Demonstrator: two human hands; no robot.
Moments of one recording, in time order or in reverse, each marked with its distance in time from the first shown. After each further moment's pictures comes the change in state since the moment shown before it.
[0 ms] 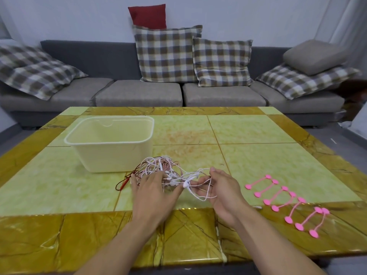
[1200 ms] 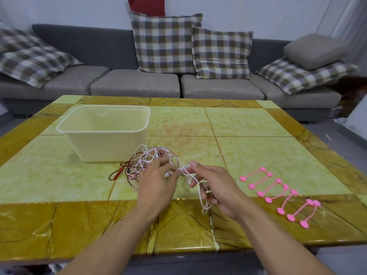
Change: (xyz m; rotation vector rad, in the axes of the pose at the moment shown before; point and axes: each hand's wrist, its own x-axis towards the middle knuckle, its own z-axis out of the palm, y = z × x) left_hand 0.004 0.012 0.013 -0.283 0.010 0.046; right_hand -0.014 -0.010 -0.013 -0.544 -0.247 -0.046
